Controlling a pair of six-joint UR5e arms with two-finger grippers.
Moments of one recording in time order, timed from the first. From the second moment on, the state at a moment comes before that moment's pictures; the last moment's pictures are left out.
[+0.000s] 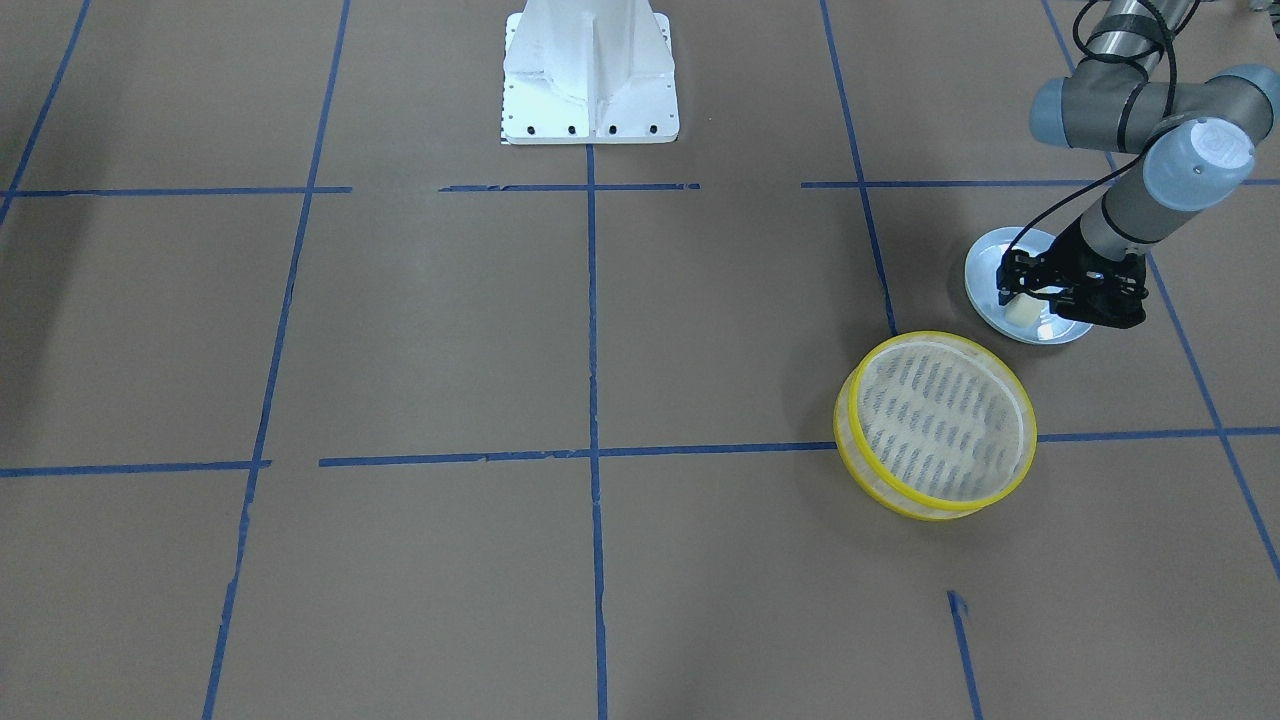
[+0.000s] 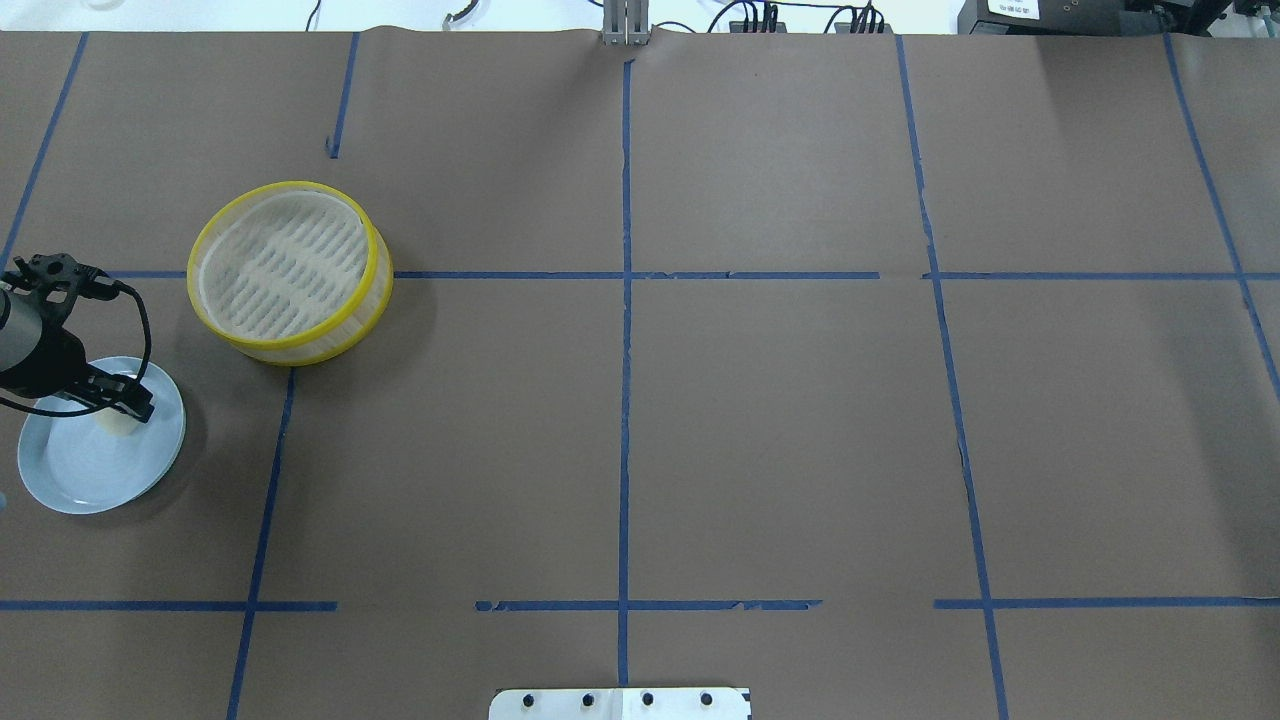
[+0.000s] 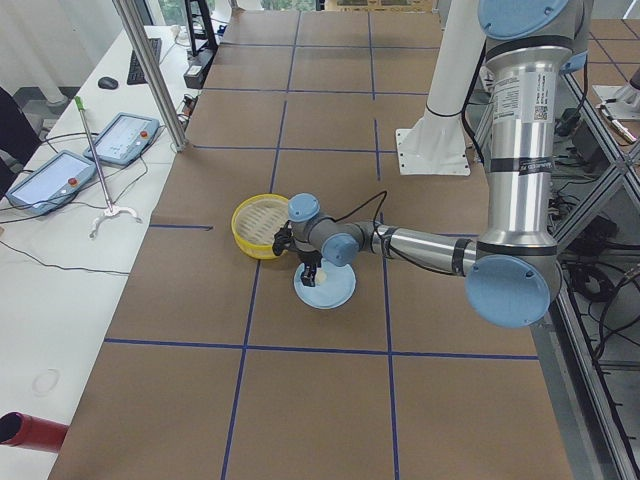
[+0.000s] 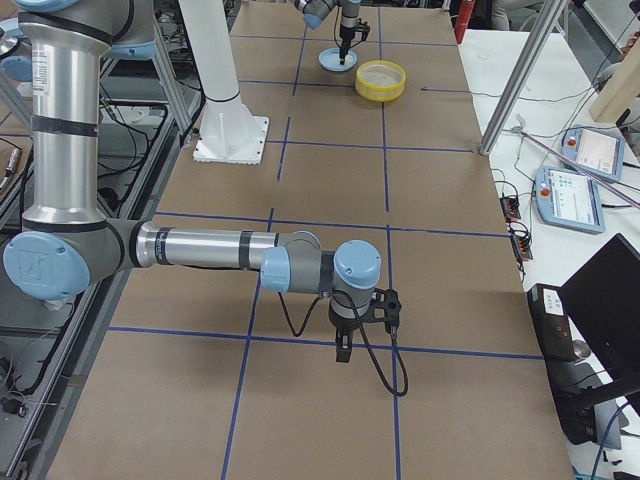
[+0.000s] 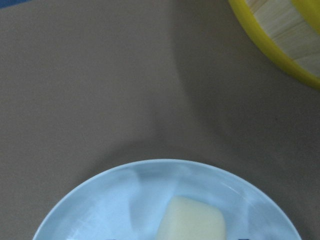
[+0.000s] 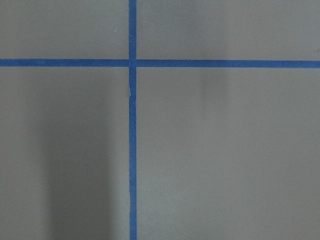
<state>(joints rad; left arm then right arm) -0.90 -1.54 -1.66 -2.01 -2.19 -0.58 1.56 -1.66 1.66 -1.59 2.29 0.00</state>
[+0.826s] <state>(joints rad) -0.90 -1.53 -1.69 -2.01 -2.21 -0.57 1.56 -1.66 1.66 -1.59 2.29 0.00</state>
